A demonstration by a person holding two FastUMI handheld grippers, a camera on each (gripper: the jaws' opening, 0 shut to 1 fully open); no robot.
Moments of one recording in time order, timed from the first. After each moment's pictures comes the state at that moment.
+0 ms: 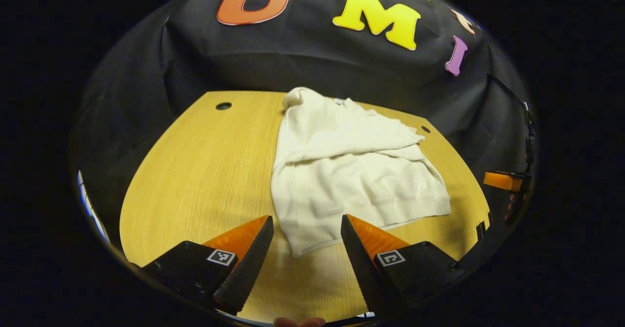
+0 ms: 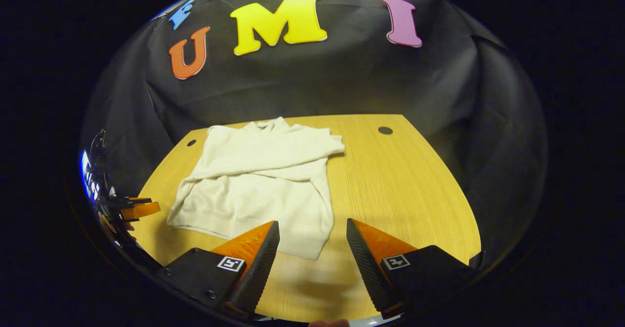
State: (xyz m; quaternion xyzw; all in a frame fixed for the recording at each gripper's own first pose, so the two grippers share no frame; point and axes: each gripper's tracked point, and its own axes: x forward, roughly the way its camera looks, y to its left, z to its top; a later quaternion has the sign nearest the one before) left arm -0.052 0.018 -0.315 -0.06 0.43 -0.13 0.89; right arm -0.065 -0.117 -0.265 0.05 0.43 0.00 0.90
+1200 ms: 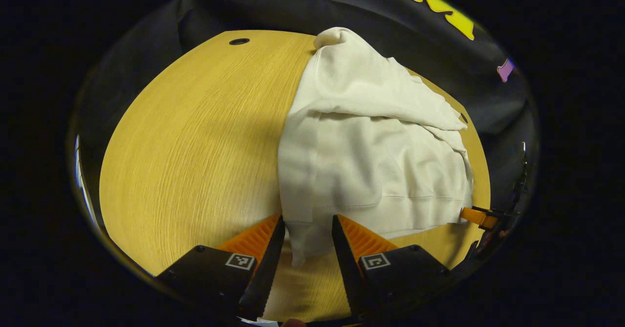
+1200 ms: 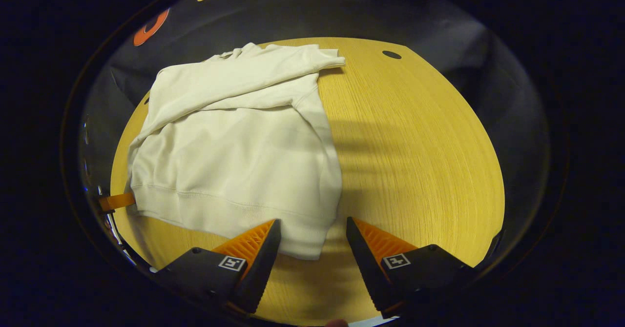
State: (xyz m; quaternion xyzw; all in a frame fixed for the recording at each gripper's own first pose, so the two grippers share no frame) left arm -0.043 0.018 -0.376 -0.10 0.57 -0.06 0.81; right arm -0.061 -0.101 -0.385 0.04 0.59 -0.04 0.80
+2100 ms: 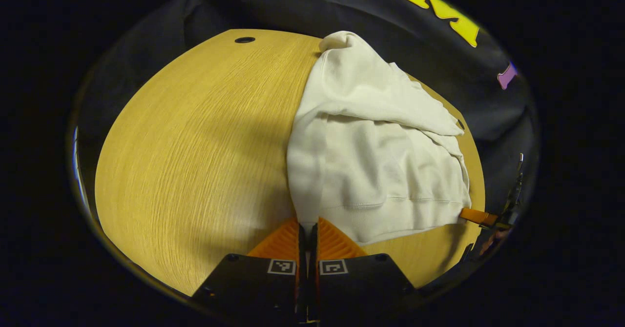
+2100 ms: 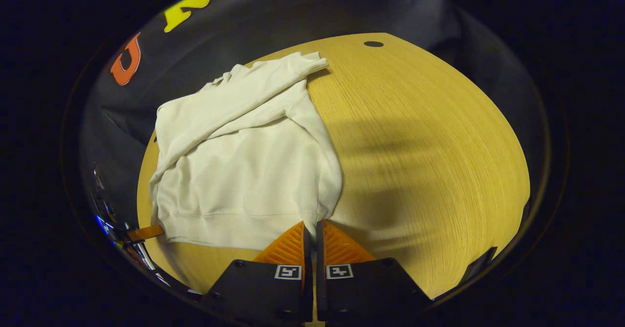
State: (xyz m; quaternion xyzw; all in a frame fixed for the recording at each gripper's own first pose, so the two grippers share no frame) left arm -0.041 0.018 -0.364 -0.12 0.55 -0.07 0.82; right arm -0.053 -0.089 -0.371 0.18 0.56 -0.05 0.81
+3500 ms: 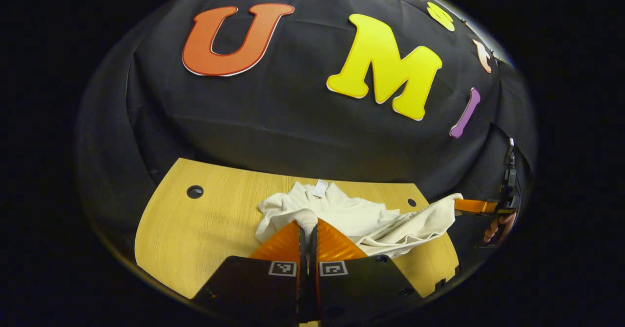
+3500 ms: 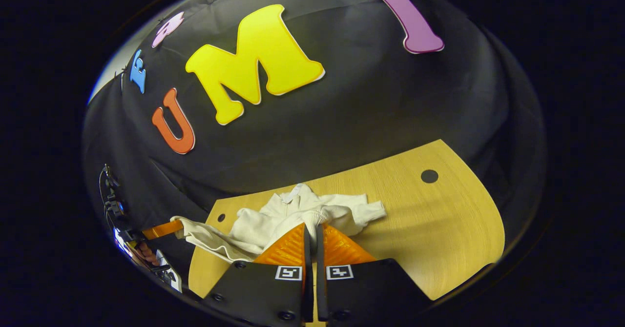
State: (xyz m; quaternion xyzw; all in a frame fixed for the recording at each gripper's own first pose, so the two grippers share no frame) left arm 0.187 -0.028 -0.138 -0.11 0.32 -0.15 0.93; right arm 0.195 -0.093 -0.143 0.20 0.36 0.06 0.91
